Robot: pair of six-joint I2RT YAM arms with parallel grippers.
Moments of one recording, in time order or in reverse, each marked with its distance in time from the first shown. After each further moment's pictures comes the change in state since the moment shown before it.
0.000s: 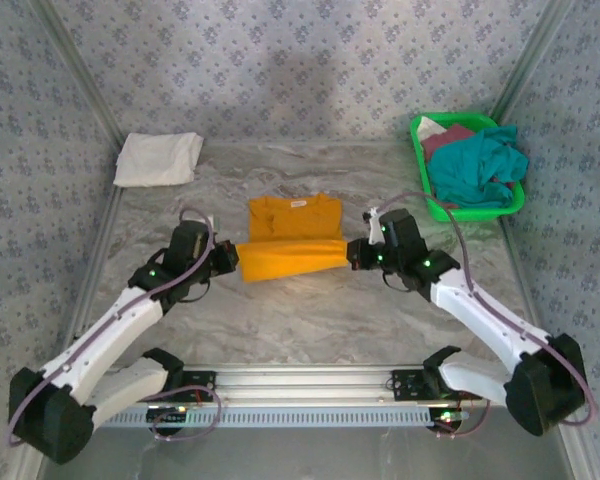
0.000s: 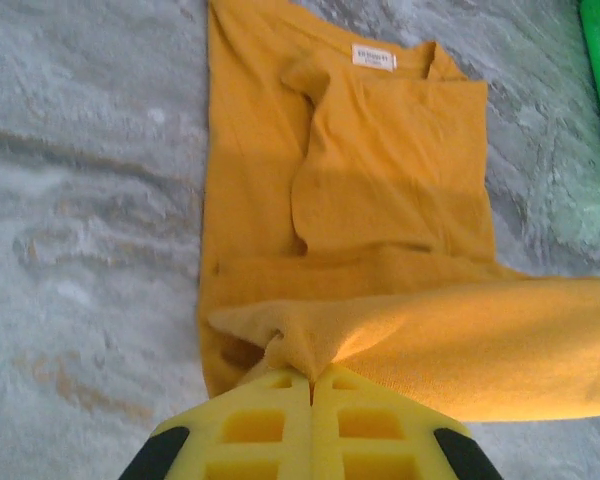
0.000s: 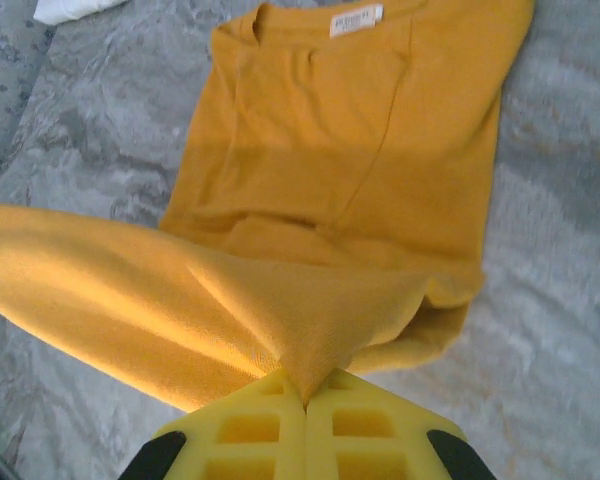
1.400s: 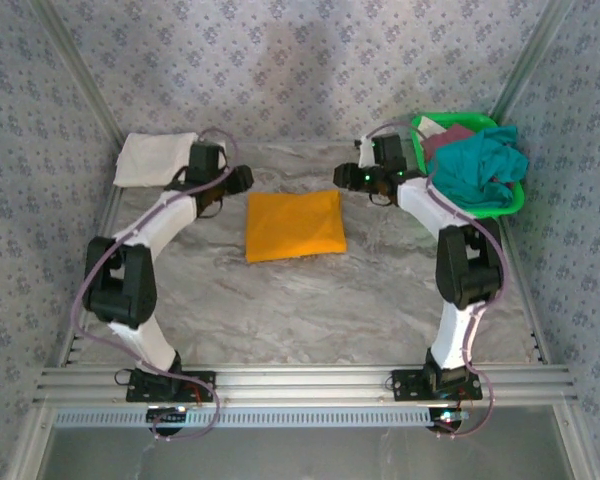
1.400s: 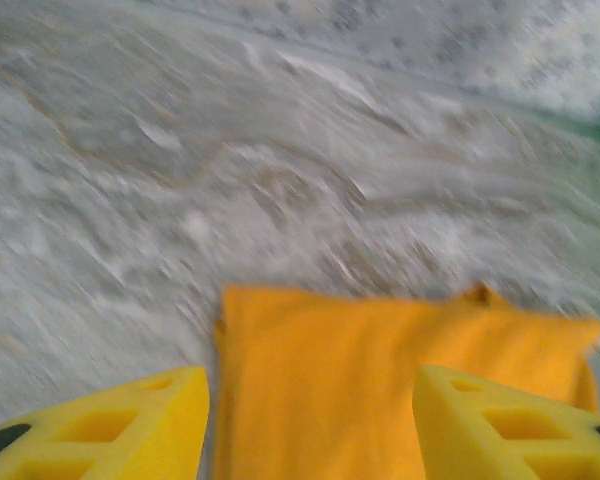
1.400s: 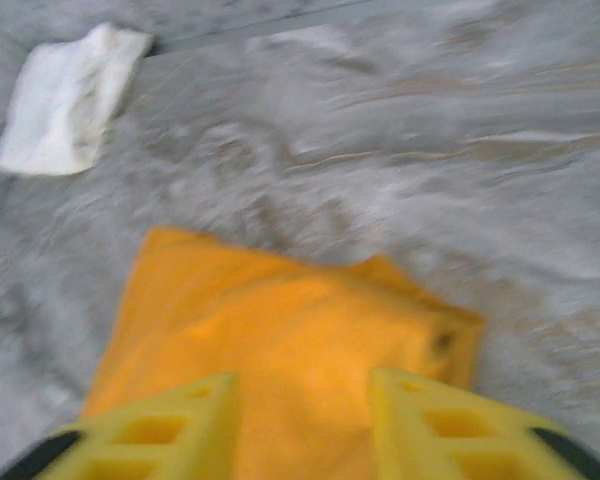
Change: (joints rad) left arm 0.162 0.699 0.519 0.240 0.058 0.204; right arm -0.197 0.710 0.634 0.093 -0.183 -0.110
